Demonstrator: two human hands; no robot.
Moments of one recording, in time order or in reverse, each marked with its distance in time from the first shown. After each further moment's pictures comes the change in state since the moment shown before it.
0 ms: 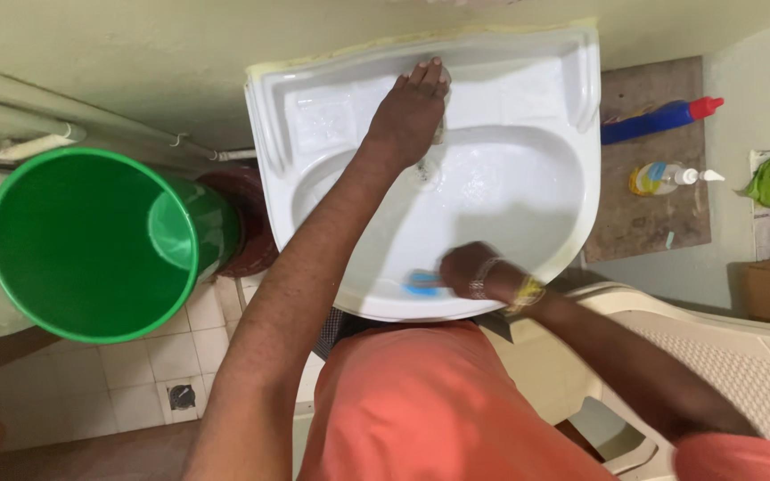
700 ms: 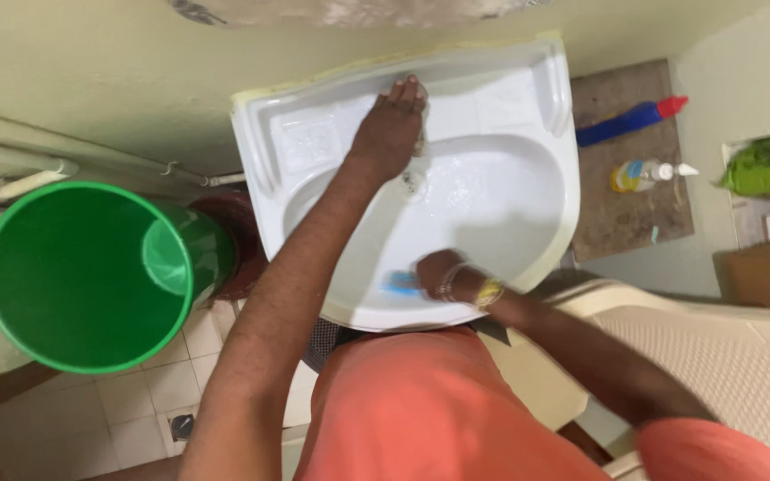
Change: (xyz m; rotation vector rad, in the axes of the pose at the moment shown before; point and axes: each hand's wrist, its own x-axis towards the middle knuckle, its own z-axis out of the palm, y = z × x) left_hand -0.003 -0.006 -0.002 -0.032 -0.027 0.017; right_hand 0.040 -0.017 0.012 0.076 0.033 0.114
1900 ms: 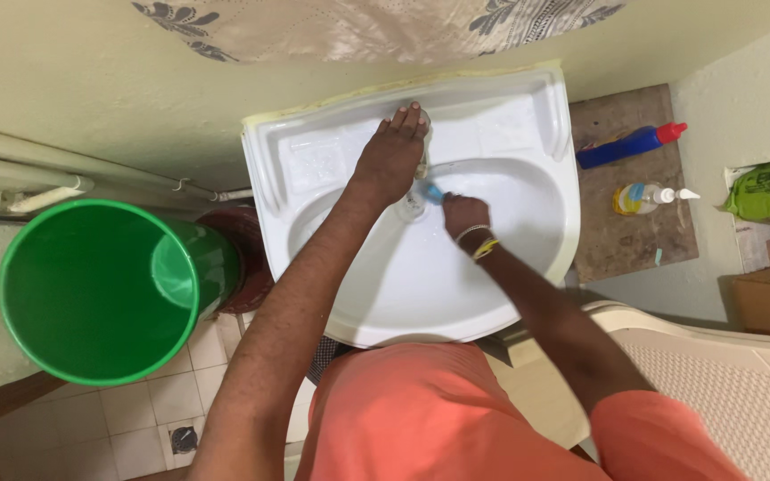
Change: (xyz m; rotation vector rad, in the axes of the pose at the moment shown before) left_hand 0.000 0.004 0.003 0.017 0.045 -0.006; right_hand 0.120 0.139 0.036 -0.099 0.823 0.300
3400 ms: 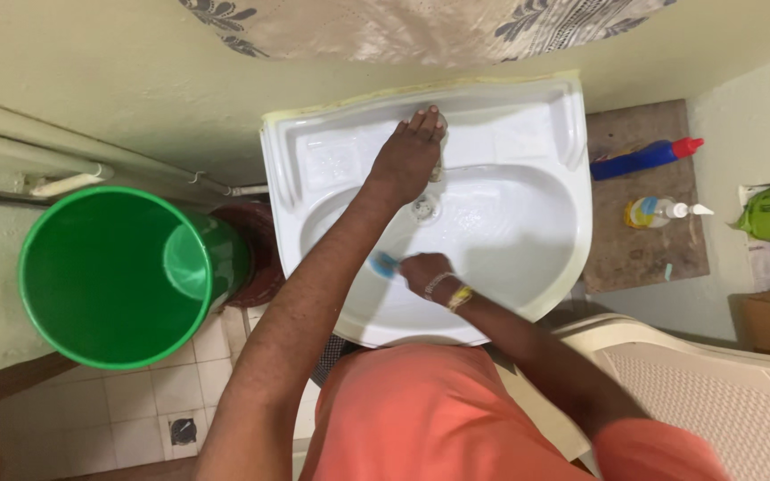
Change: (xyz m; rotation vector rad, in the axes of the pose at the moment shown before) left_hand 0.002 -0.001 0.002 0.024 0.001 0.011; right_hand -0.051 -0.114 -0.046 0.302 -0.548 -0.180
